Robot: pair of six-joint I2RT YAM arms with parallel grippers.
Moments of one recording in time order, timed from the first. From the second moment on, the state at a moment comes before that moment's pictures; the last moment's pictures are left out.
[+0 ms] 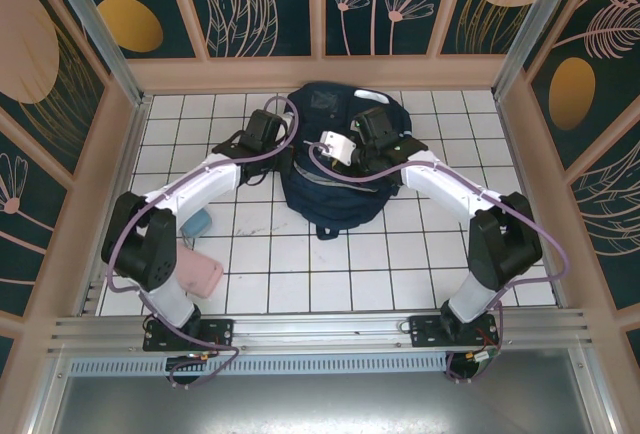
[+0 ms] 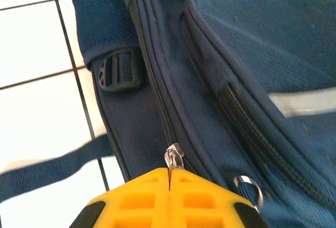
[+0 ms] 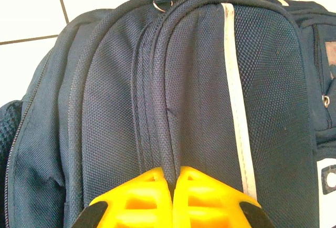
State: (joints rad) left arm -0.49 1.72 1.28 -0.36 -0.01 -0.23; right arm 0.56 1.64 1.27 -0.44 -0.25 -0.75
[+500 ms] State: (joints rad) left arm -0.44 1.83 1.41 -0.38 -0.05 -0.36; right arm 0.56 1.64 1.27 -0.42 -0.26 -0.64
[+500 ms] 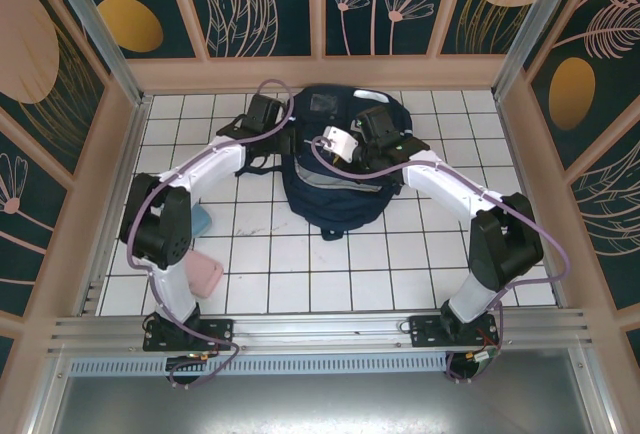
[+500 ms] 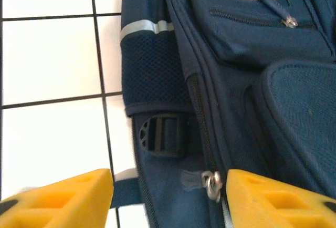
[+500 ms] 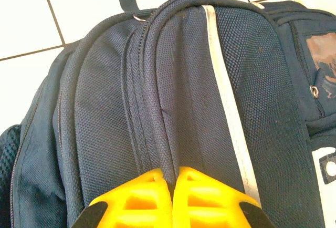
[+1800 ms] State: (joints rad) left arm -0.07 1.42 0.77 -0.54 -0.29 -0.84; right arm 0.60 1.76 1.27 -0.24 -0.28 -0.10
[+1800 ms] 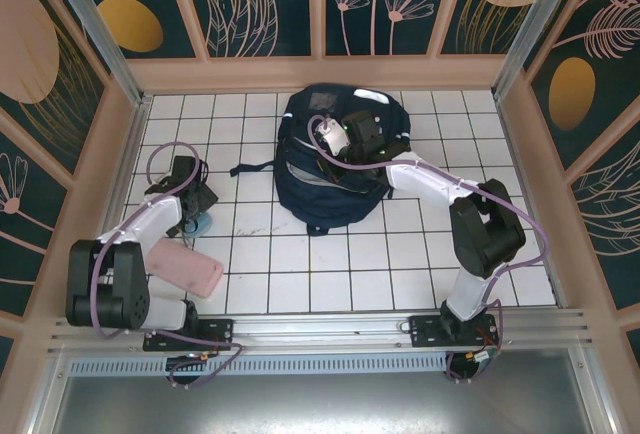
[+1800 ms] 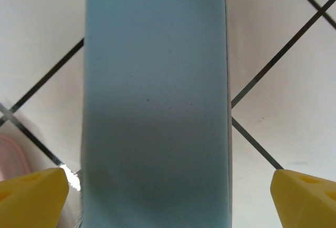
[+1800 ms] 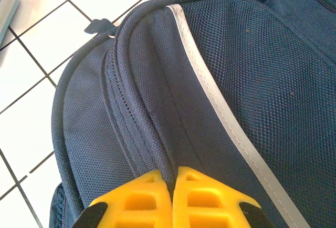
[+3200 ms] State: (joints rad) left arm -0.15 1.17 0.60 -0.67 -0.11 -0.93; right arm 0.60 1.76 1.27 -0.24 -0.25 -0.08
